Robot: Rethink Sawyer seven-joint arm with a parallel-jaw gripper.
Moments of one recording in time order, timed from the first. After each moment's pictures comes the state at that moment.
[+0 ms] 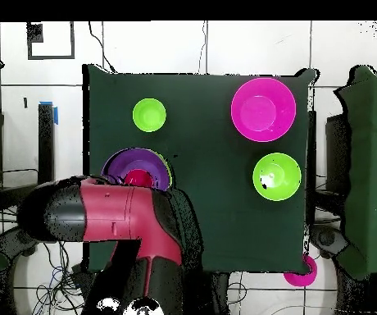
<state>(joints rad) 0.19 -0.97 -0.20 1.73 0.10 0.76 1.92</state>
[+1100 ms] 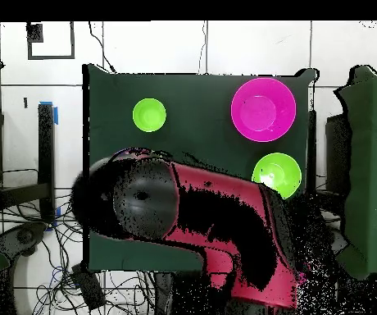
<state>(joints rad) -0.07 -1.13 -0.16 1.60 0.09 1.01 1.92</state>
